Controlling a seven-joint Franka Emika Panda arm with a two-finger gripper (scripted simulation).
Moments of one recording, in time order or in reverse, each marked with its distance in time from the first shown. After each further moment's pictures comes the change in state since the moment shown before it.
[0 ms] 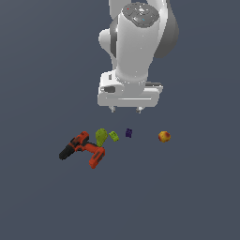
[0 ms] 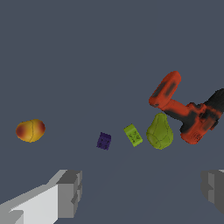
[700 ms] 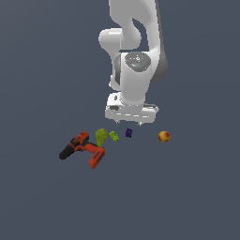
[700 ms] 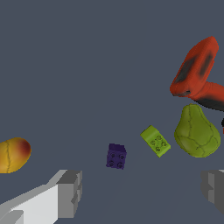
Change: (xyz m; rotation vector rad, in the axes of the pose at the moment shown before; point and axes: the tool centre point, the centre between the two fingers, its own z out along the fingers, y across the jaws) arm -0.004 -0.021 0.096 0.028 0.032 0.141
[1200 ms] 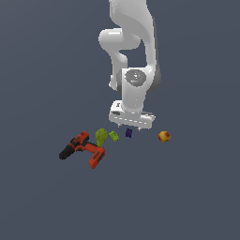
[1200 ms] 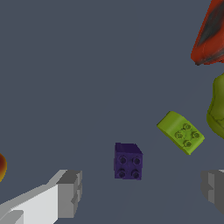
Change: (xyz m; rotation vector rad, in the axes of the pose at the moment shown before) arm -0.024 -0.008 0.069 0.023 0.023 0.119
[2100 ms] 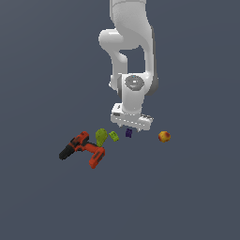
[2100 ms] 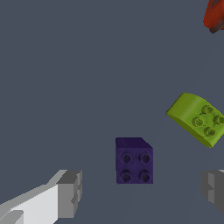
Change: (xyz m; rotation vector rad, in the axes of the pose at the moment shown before) arm -0.017 0.000 0.035 0.012 0.012 0.064
